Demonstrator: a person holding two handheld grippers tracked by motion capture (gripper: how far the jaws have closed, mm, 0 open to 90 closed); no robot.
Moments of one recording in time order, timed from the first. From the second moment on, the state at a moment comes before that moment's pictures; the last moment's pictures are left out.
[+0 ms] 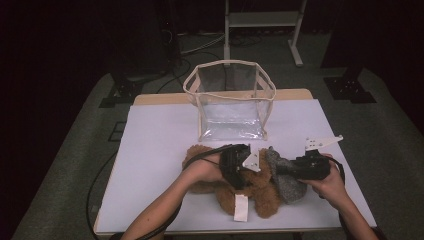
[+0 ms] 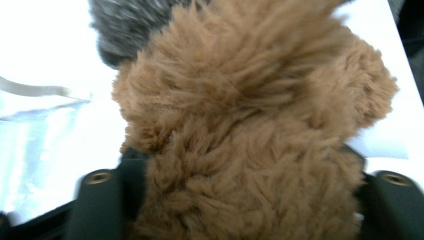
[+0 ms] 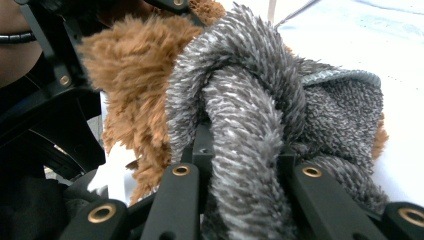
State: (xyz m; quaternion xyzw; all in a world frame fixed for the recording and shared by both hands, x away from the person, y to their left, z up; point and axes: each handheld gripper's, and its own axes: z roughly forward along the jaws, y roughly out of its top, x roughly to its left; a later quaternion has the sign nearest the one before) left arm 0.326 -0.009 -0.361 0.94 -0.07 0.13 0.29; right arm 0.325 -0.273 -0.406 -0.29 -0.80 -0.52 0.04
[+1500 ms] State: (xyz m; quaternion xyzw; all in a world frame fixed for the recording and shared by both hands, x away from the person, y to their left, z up) left arm 0.322 0.064 -0.323 0.87 0.04 0.13 0.47; right arm 0.332 -0.244 -0.392 -0.27 -0.80 -0.53 0.04
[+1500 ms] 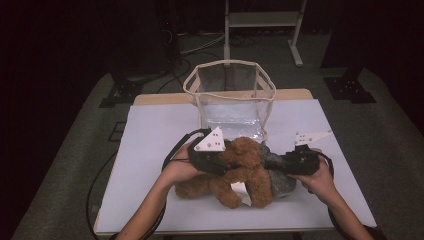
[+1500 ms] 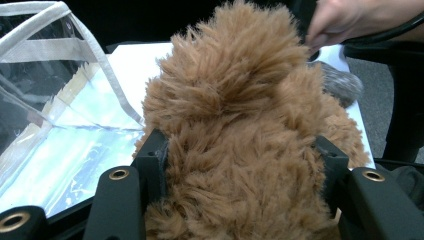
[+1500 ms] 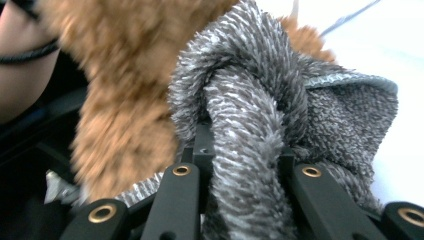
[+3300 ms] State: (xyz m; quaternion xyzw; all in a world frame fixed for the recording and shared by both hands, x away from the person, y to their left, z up) left arm 0.317 0.106 -0.345 0.89 0.04 0.11 0.43; right arm 0.311 -0.253 -0.360 -0.20 -0.85 -0.49 -0.03
